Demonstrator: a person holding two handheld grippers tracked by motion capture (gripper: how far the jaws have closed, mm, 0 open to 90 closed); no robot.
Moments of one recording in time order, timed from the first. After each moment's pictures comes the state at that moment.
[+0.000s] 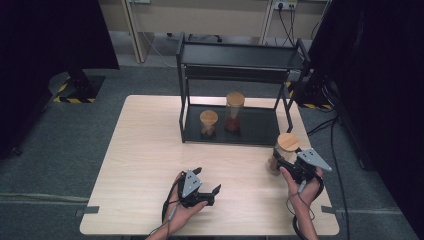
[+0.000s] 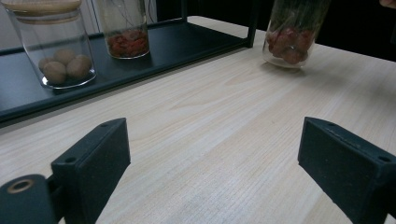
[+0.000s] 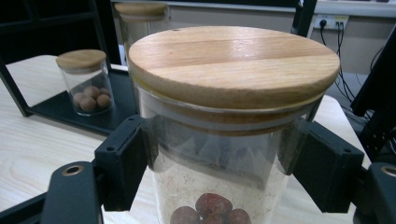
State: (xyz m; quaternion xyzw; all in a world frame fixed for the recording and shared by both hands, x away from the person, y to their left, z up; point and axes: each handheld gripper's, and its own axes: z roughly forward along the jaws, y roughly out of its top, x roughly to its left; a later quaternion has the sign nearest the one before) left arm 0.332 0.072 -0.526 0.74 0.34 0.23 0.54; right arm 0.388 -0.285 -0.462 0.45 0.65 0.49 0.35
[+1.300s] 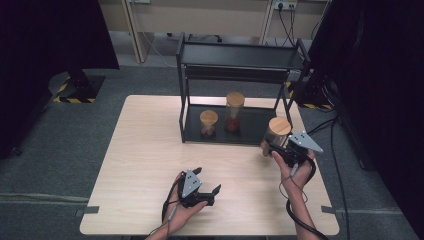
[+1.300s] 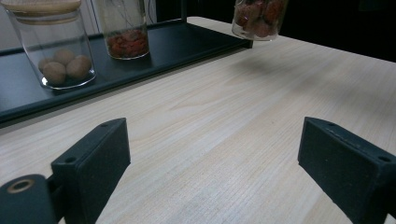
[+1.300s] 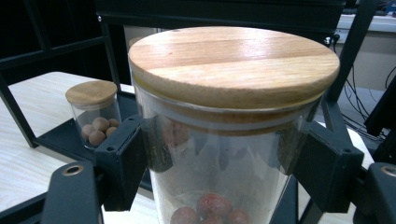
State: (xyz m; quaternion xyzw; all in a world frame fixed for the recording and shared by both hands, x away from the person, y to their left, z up) left arm 0.332 0.072 -0.526 0.74 0.33 0.23 0.54; right arm 0.424 -0.259 -0.433 0.44 0.66 0.50 0.35
